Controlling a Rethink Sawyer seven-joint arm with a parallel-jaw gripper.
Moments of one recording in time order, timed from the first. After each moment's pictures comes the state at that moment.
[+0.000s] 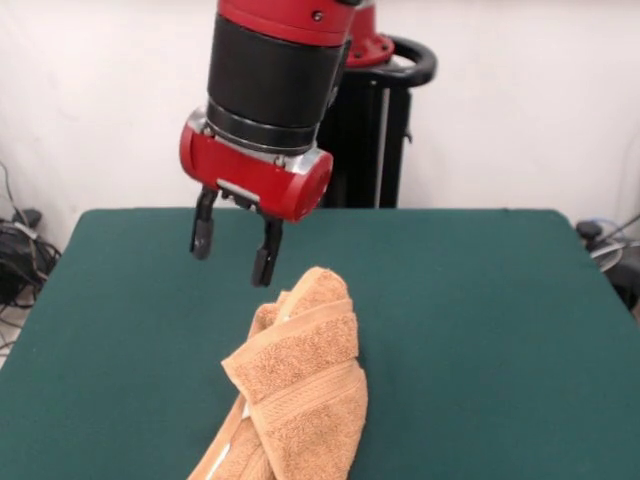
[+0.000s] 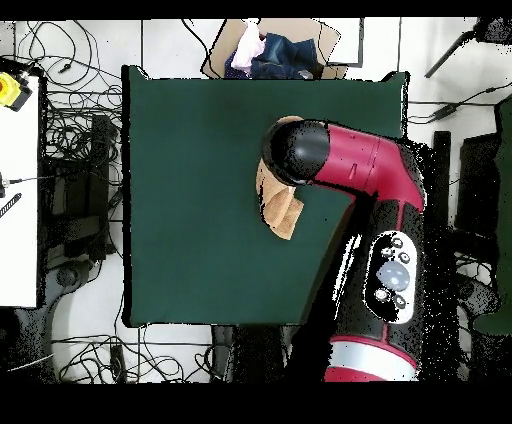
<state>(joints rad) -0.20 -0.60 -0.18 1.30 -0.03 0.76 1.89</state>
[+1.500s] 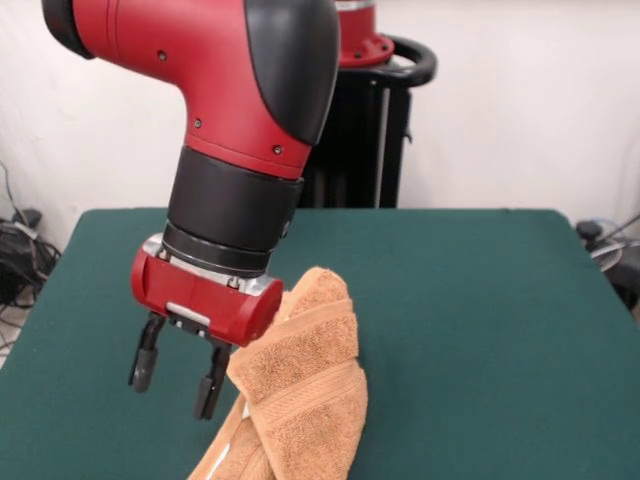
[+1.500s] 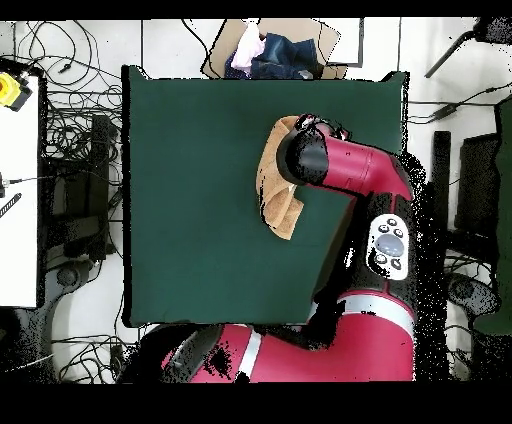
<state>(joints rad) -0.24 -0.45 -0.16 1.28 -0.07 0.30 1.89</state>
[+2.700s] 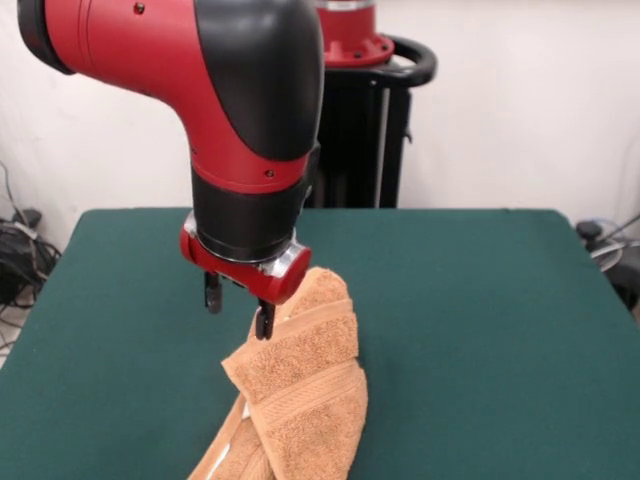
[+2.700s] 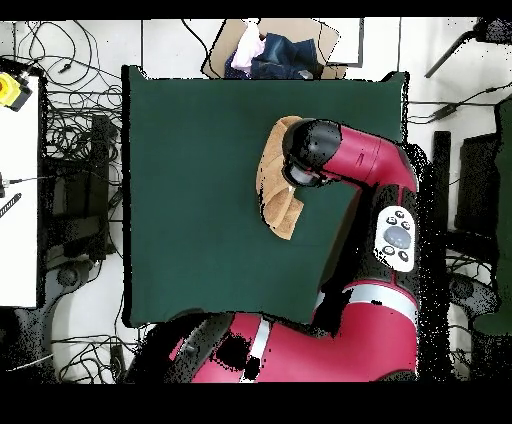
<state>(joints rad) -0.26 -0.41 -0.15 1.21 0.01 0.91 1.89</state>
